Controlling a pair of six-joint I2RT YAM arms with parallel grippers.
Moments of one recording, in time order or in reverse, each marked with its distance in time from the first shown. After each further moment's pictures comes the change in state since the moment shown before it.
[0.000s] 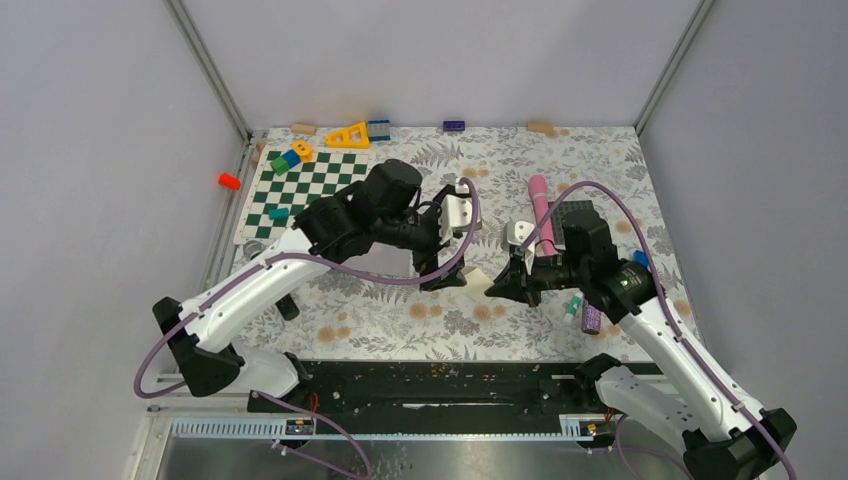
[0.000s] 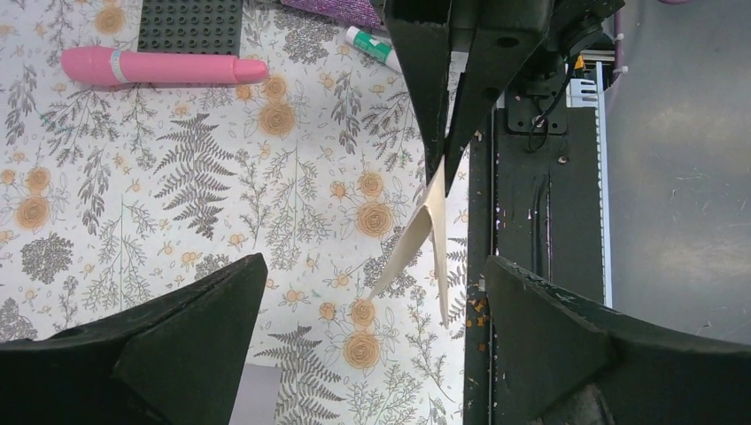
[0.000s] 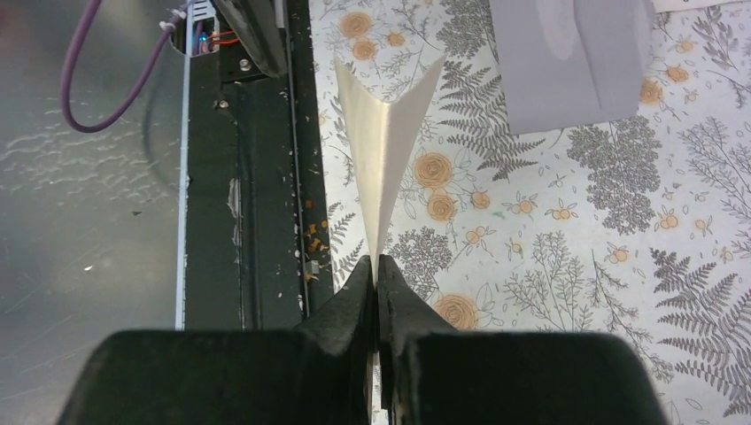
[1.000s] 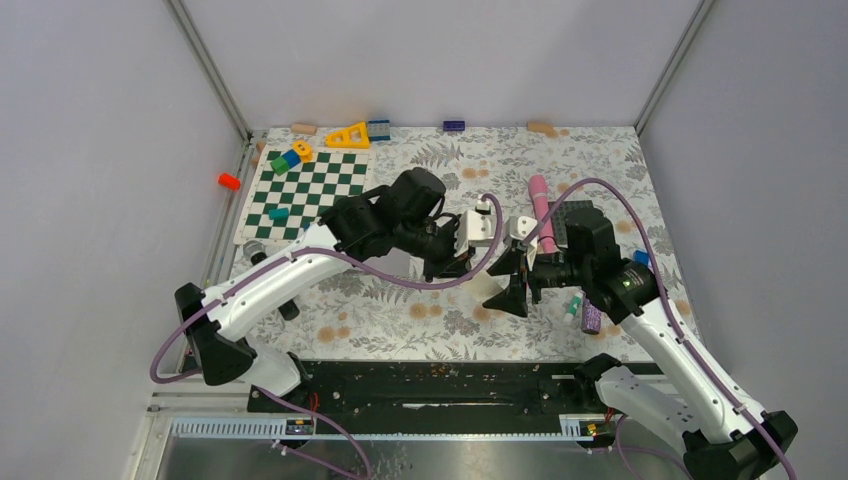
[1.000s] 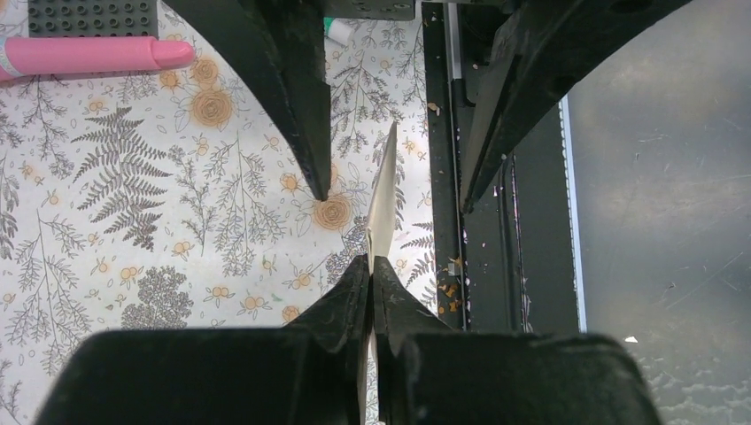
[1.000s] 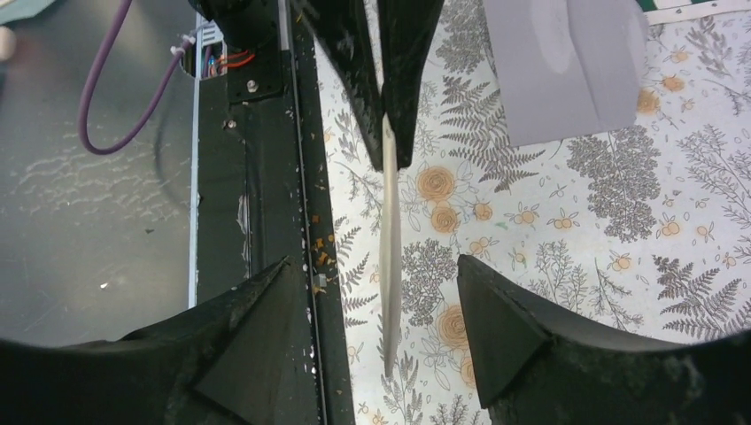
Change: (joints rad) left arm -0.043 0.084 0.021 -0.053 0.056 0.034; right arm -0.005 0.006 0.024 0.004 -0.020 0.046
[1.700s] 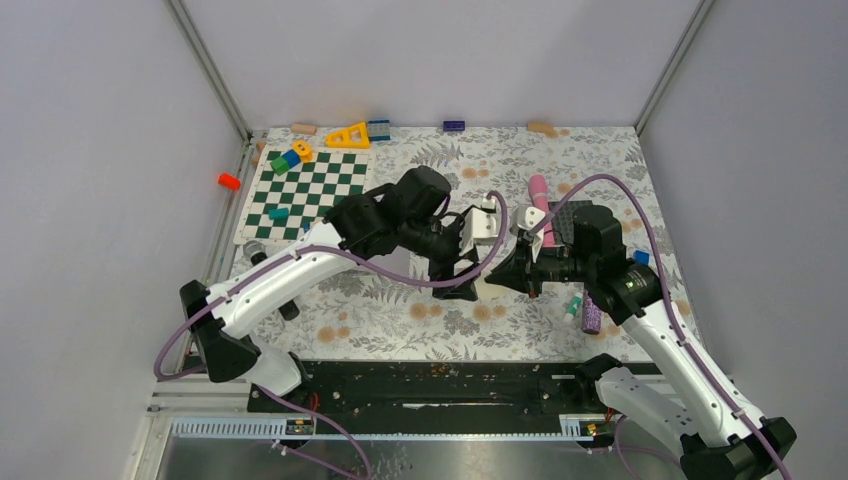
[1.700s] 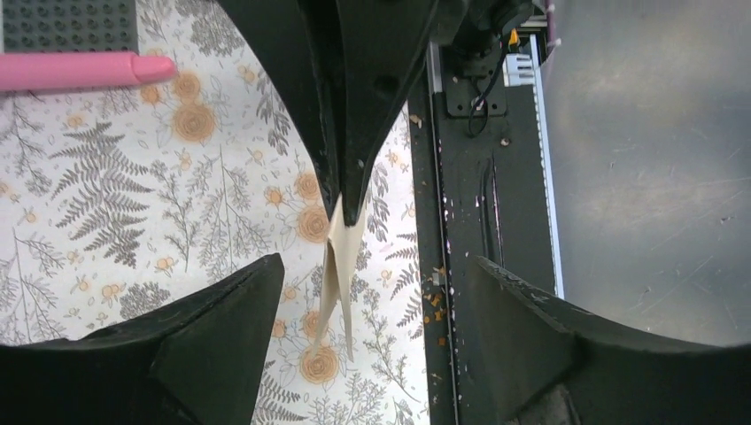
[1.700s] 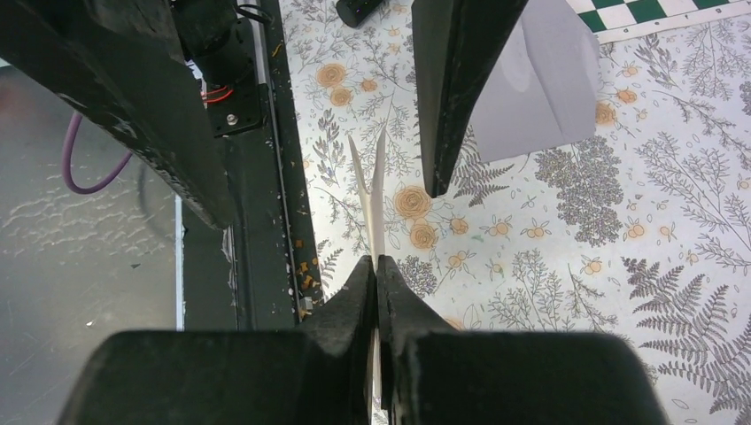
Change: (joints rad) left arm -0.014 0.024 0.020 -0.006 0.027 -0.020; right arm -0.040 -0.020 -0.008 0.103 0.014 0.105
